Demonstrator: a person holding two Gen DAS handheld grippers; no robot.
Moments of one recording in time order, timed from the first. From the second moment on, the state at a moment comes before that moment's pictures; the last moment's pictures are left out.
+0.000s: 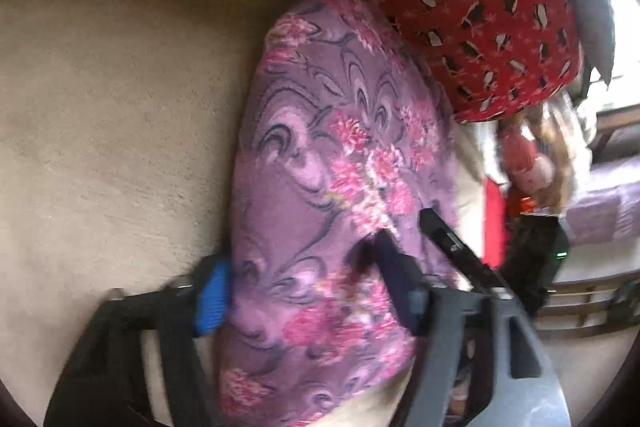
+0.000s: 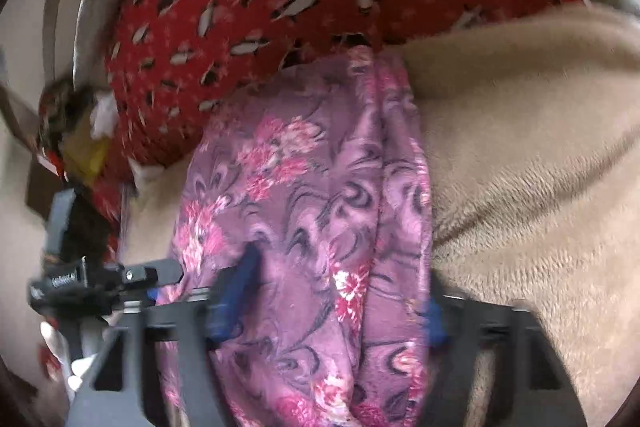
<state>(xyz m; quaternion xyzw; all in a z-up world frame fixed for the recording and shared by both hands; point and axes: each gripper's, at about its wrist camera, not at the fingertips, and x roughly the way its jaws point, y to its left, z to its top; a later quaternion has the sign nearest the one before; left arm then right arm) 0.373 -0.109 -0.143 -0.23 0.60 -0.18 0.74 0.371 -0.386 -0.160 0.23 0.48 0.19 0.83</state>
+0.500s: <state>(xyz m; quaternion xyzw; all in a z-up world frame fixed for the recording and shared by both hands) 0.308 -0.086 -0.058 -0.19 0.54 -0.17 0.80 0.309 -0.361 -0.088 0.20 0.42 0.17 0.87</state>
